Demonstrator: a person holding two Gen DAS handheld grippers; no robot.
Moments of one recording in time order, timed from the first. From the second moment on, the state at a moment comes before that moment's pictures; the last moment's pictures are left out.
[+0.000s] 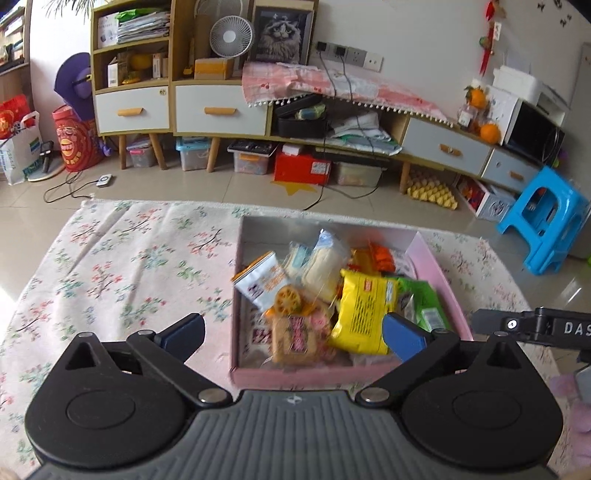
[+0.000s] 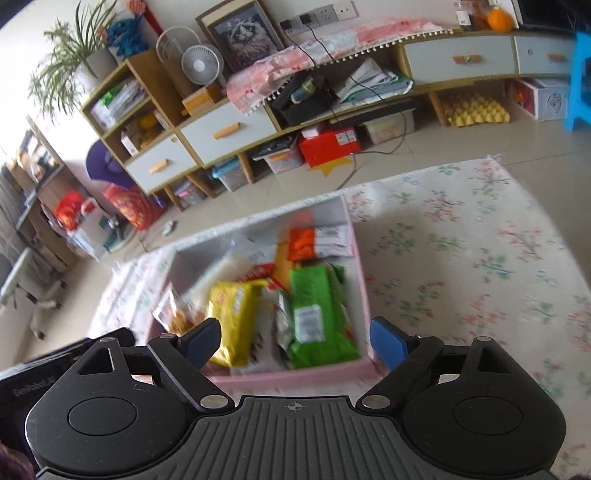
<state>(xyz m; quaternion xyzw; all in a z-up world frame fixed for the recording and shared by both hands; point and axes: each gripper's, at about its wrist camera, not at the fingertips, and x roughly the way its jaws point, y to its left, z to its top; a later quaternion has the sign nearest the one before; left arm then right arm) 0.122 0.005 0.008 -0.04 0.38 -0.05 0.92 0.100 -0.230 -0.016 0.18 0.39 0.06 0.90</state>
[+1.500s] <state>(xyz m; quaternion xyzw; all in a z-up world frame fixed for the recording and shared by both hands) 0.035 0.014 -0.008 0.02 0.44 0.00 0.90 0.003 -0.164 -0.012 0.04 0.43 0.03 0.90</state>
